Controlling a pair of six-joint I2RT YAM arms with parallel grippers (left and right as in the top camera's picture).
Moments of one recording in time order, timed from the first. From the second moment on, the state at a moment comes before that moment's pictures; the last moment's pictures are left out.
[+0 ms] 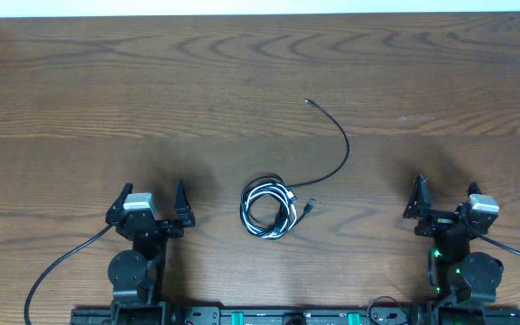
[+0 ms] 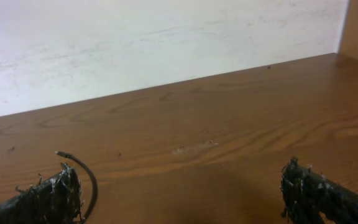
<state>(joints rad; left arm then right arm) 0.02 0.01 0.02 -0.11 0.00 -0.09 -0.09 0.01 0.01 -0.07 -0.01 0.18</state>
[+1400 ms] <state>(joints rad) 0.02 0.01 0.03 0.21 0.04 -0.10 -0.09 0.01 0.01 -0.07 -0.01 0.18</state>
